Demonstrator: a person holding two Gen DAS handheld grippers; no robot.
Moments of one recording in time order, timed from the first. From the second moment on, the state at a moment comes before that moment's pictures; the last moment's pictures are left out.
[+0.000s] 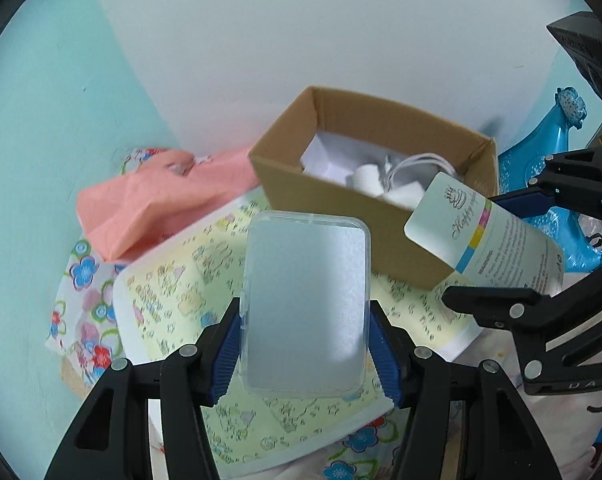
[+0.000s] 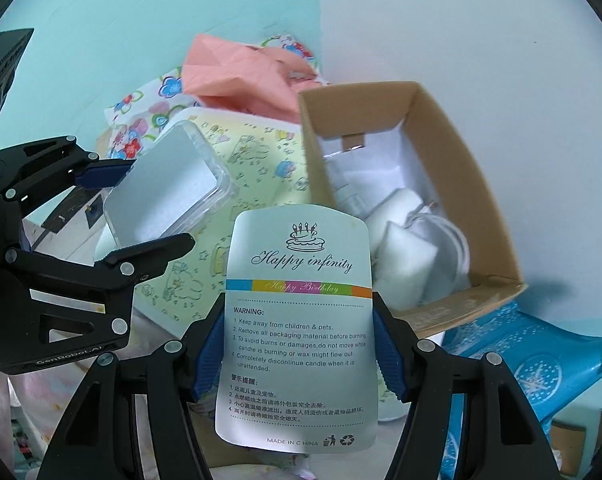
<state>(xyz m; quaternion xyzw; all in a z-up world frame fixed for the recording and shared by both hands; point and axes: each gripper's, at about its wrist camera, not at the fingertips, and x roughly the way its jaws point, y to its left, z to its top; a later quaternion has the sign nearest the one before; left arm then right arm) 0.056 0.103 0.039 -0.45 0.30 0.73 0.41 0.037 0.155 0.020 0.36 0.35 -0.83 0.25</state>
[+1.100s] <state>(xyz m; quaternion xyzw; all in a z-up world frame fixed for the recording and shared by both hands) 0.004 0.237 0.014 -0.45 0.29 0.71 0.45 -0.076 0.187 0.054 0.37 0.32 -0.85 0.20</state>
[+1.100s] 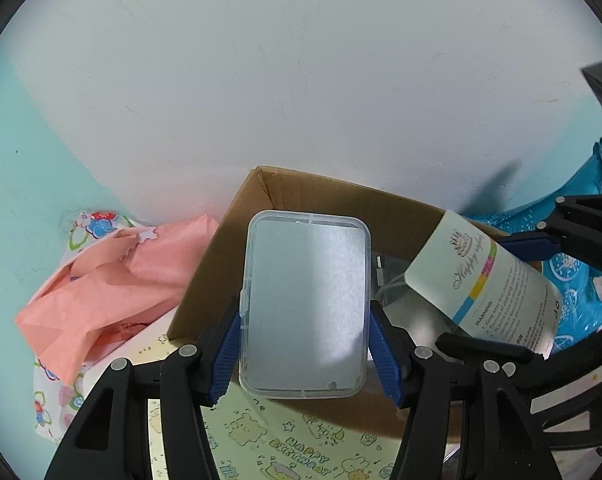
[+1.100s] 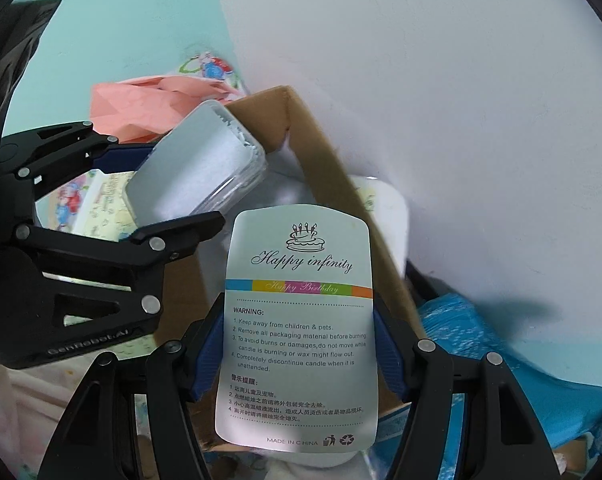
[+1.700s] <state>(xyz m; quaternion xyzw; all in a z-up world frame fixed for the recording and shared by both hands) -0.009 0.203 0.021 -0.46 0.27 0.74 0.41 -0.087 0.190 0.055 0.38 0.30 -0.85 0.20</state>
